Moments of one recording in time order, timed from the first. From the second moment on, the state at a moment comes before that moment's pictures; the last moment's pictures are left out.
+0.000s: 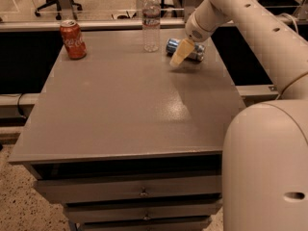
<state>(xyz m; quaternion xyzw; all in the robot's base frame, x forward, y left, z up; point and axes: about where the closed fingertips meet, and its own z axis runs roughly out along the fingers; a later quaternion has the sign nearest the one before) 0.796 -0.126 0.868 -0.53 0.78 0.01 0.33</state>
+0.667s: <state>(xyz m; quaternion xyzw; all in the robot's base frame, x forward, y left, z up) 0.783 -0.117 0.878 -0.54 0.77 0.03 0.34</state>
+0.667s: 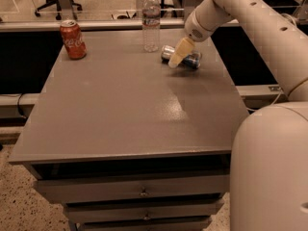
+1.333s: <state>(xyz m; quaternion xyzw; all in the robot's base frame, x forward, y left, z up) 0.734 -0.133 0.921 -0.55 0.74 0.06 0.39</state>
